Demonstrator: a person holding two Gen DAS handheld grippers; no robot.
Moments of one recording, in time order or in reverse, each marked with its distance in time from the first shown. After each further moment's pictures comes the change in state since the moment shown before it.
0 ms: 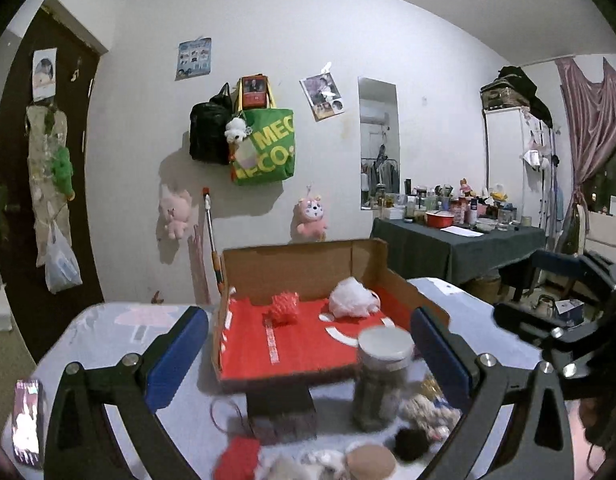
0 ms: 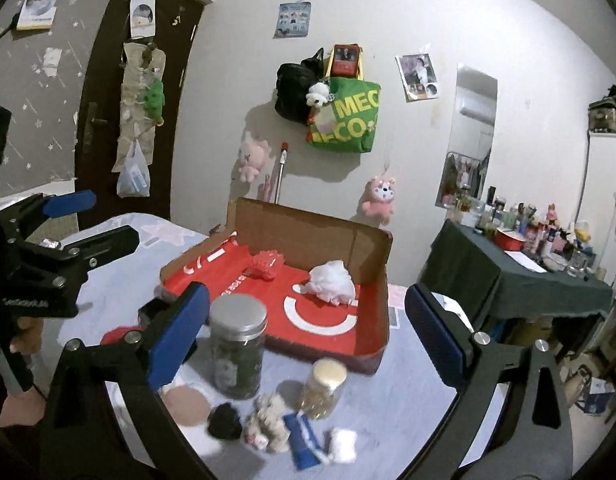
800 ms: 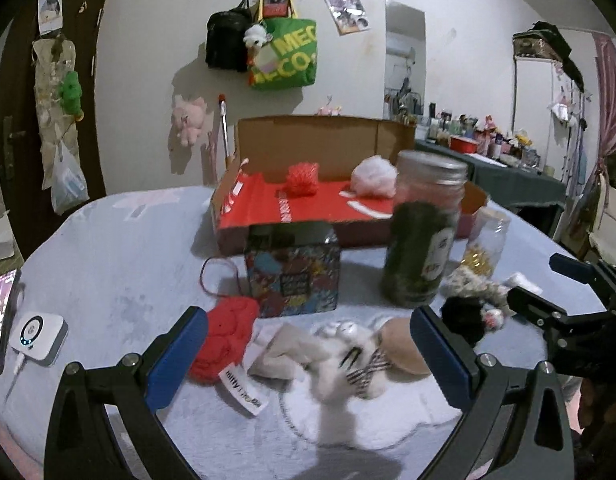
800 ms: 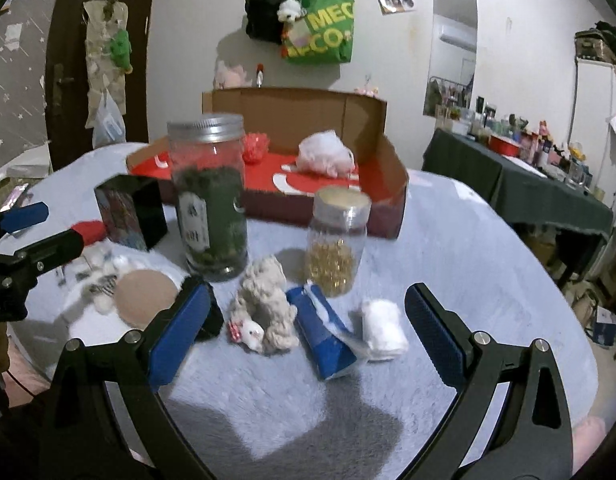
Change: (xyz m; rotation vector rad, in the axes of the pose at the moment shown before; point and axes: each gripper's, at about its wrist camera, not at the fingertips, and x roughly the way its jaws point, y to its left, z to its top) left arm 0.038 0.014 -0.115 -0.048 0.286 0.061; right arm 0.049 0.003 -0.125 0.118 0.251 -0.041
